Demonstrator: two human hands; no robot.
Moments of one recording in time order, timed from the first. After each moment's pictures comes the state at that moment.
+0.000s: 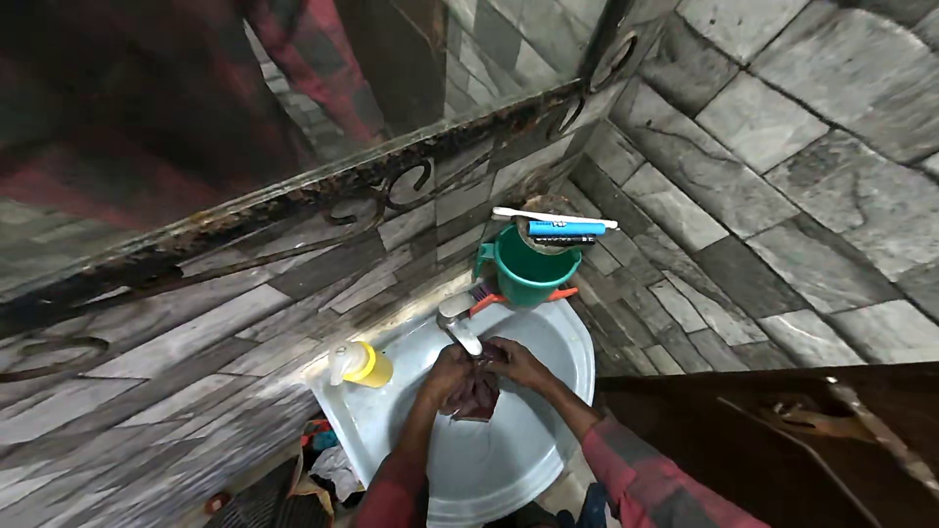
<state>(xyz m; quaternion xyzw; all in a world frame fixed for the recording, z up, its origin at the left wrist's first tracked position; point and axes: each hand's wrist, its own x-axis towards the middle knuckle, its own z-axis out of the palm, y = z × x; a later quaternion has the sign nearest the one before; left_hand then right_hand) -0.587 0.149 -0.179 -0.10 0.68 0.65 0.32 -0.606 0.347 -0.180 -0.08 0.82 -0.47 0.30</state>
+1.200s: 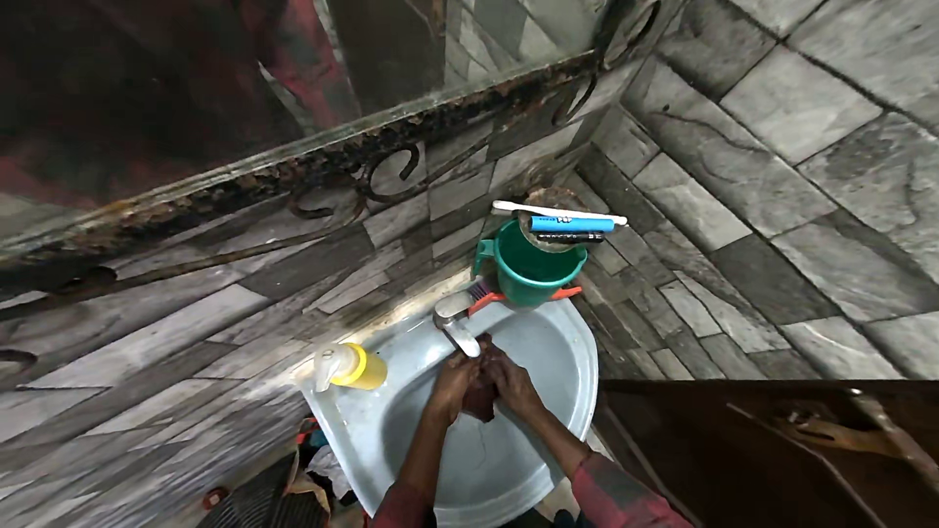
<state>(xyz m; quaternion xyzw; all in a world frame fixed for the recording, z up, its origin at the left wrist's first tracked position) -0.570 0.174 -0.179 -0.26 0.55 0.76 0.26 -0.562 0.334 -0.205 0.01 0.87 -0.44 0.21</state>
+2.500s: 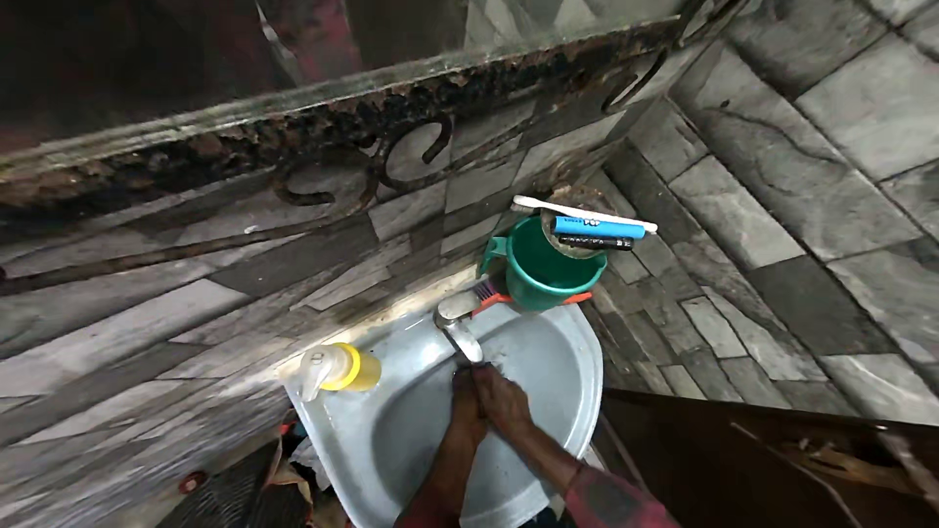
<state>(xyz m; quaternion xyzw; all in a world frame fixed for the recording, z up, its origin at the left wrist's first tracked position) -0.548 0.219 -0.204 -0.40 0.42 0.78 0.22 -0.554 0.304 -0.181 0.02 0.92 -0.25 0.29</state>
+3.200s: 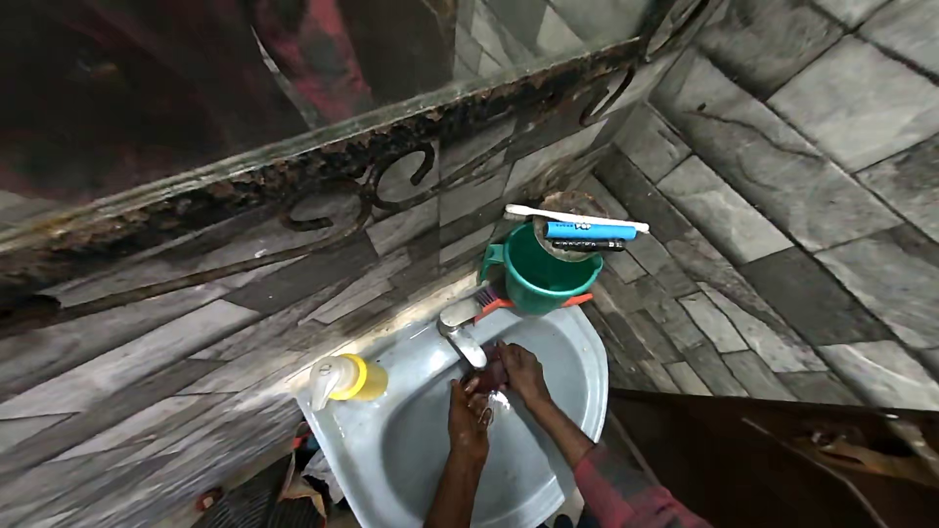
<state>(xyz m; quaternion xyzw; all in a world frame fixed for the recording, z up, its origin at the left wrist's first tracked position) -0.534 0.211 -0.195 -0.49 0.34 0.79 0.16 -0.595 0.325 -0.199 0.21 0.81 -0.49 0.24</state>
